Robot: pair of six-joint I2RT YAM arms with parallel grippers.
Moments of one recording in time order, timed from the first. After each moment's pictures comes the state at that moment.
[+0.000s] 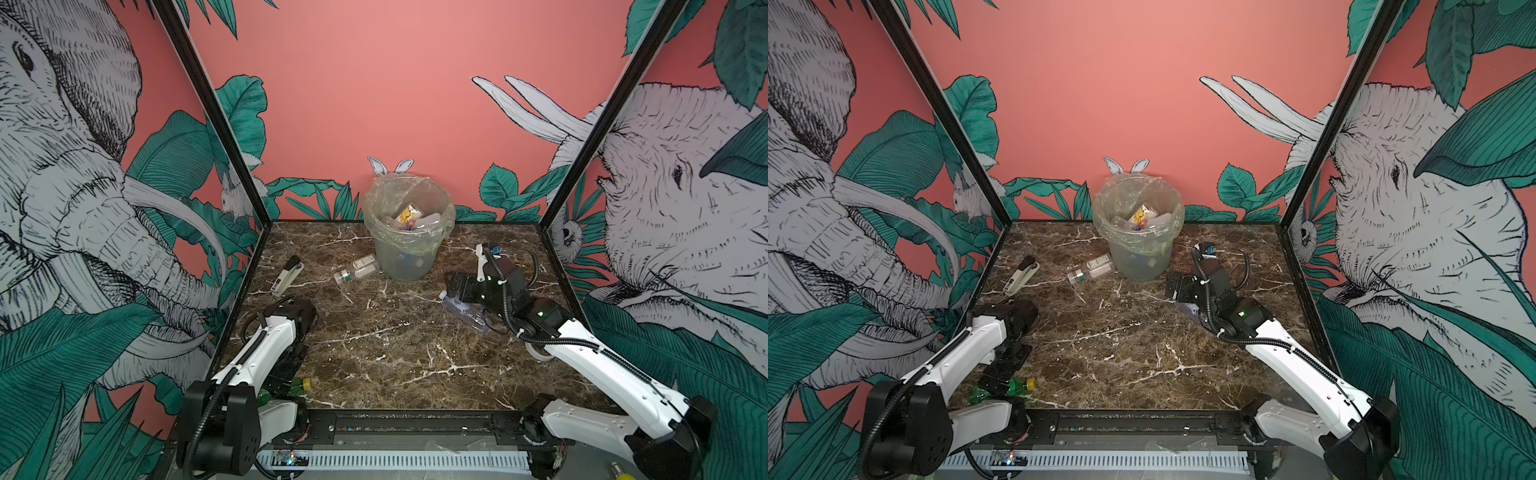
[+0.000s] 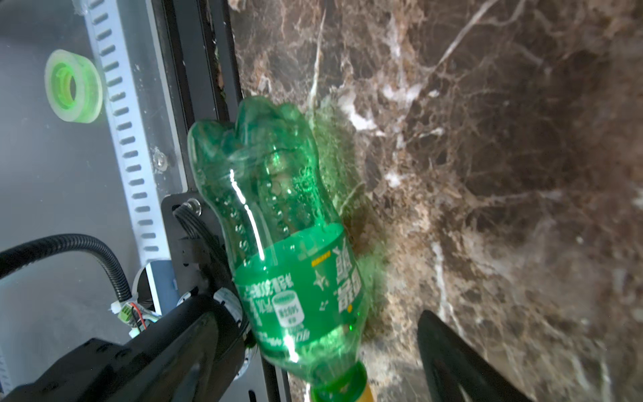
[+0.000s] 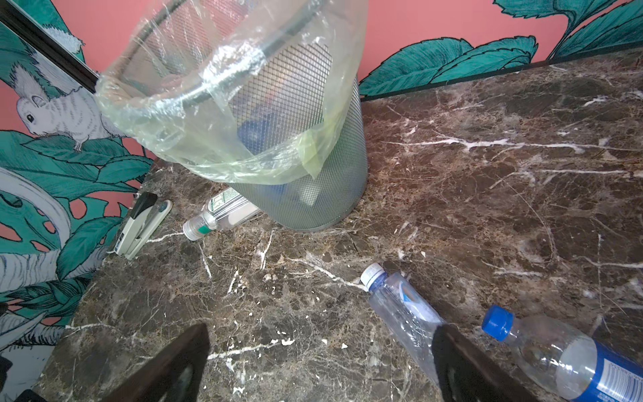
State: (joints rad) left arm -0.14 1.22 0.69 -1.35 -0.29 -1.53; right arm 0.66 1.09 1.00 -0.45 0.22 0.54
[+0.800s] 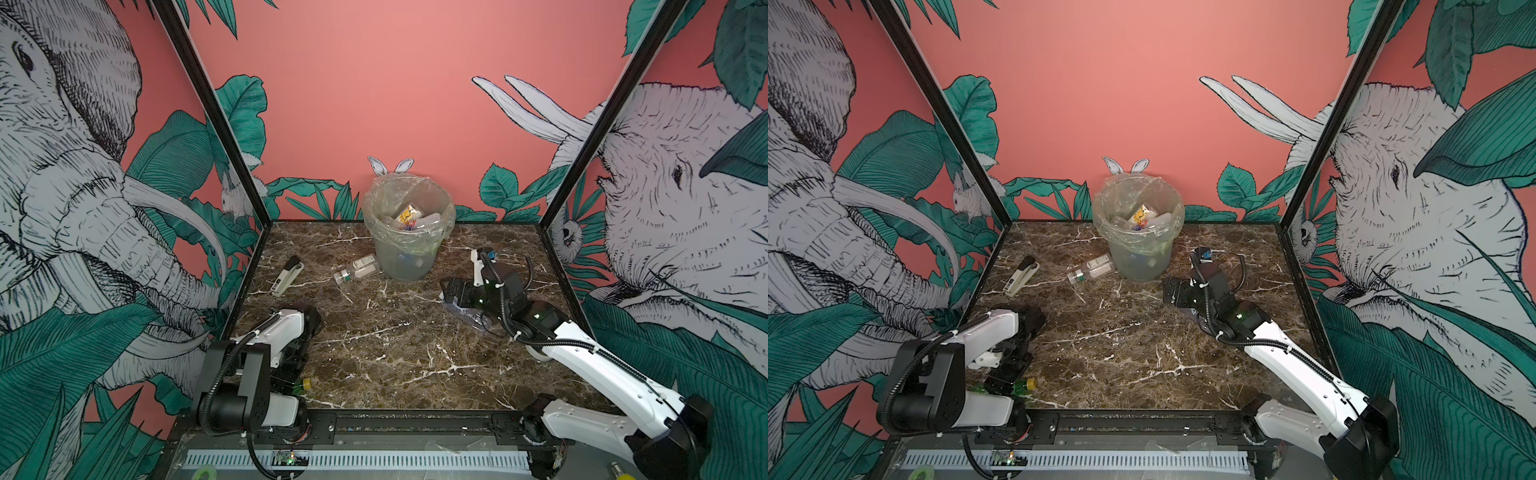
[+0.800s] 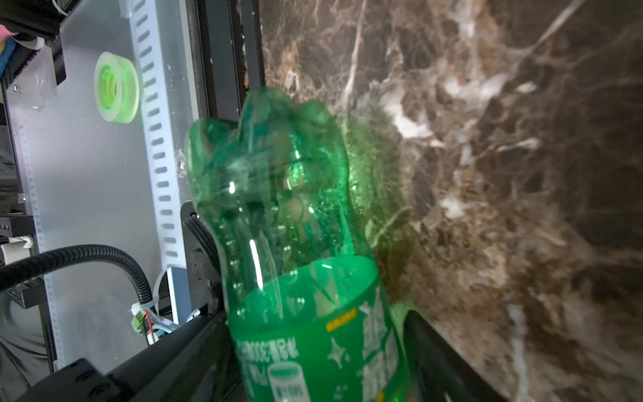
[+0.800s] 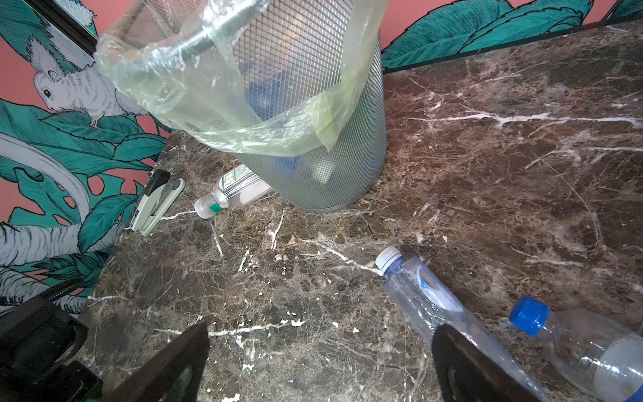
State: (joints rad) left arm -0.14 1.38 0.63 -1.29 -0.32 -1.59; right arm 0.65 1.09 0.96 -0.42 0.14 0.55
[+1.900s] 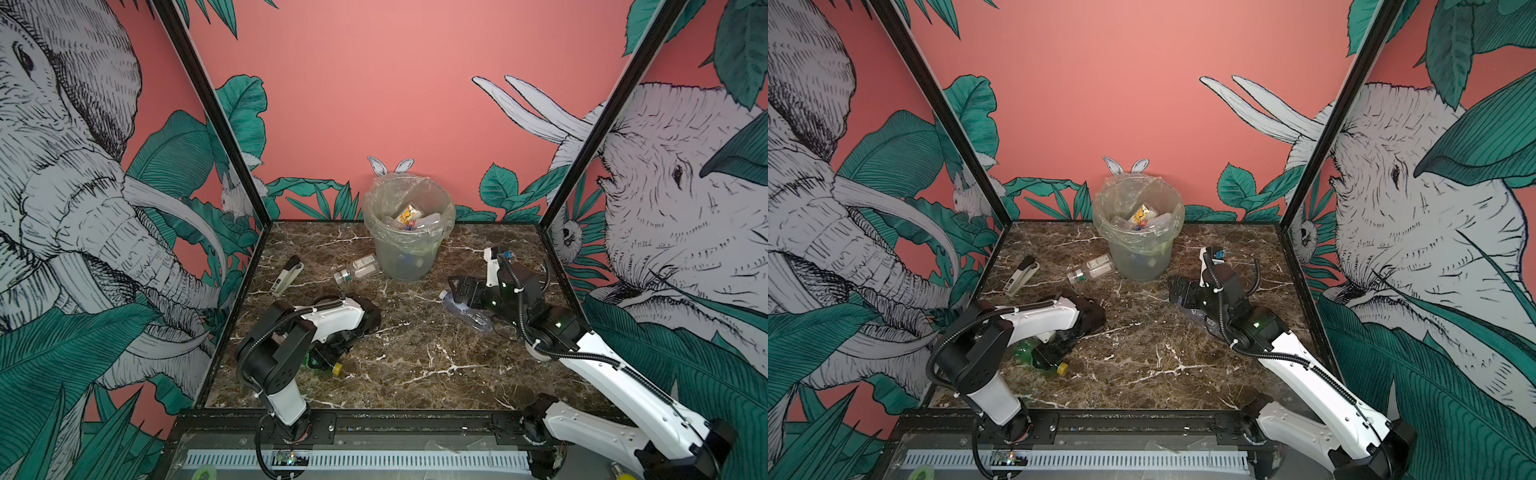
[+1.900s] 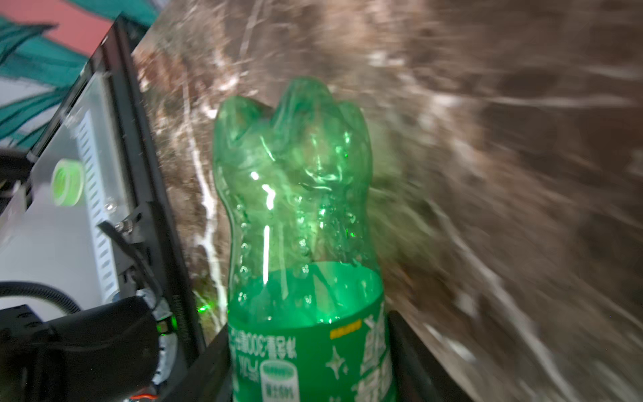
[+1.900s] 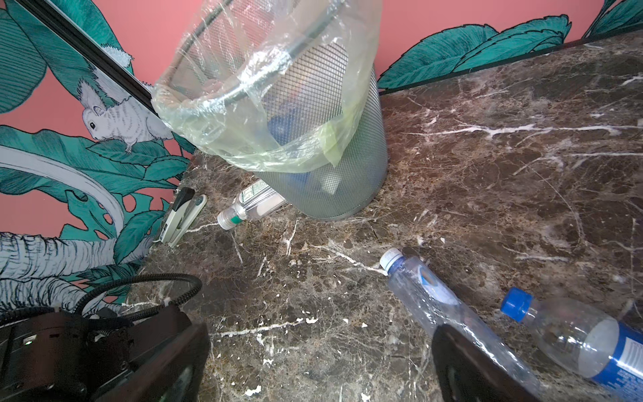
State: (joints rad) left arm -0.76 1.71 0.96 -1.31 -0.46 -1.76; right arm 0.65 0.97 0.98 -0.51 0.15 0.58
